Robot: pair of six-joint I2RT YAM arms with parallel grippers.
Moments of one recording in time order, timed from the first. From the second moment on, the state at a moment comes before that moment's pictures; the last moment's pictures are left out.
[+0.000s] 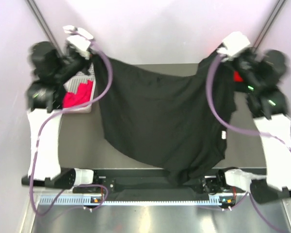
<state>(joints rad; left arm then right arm) -0.10 1.32 1.99 -0.71 0.45 0.39 0.18 1.14 1.66 -0.39 -0.13 -0.73</state>
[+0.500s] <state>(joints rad) -0.10 1.89 1.61 -0.53 0.35 0.46 0.18 1.85 1.56 -0.23 -0.07 -0.81</state>
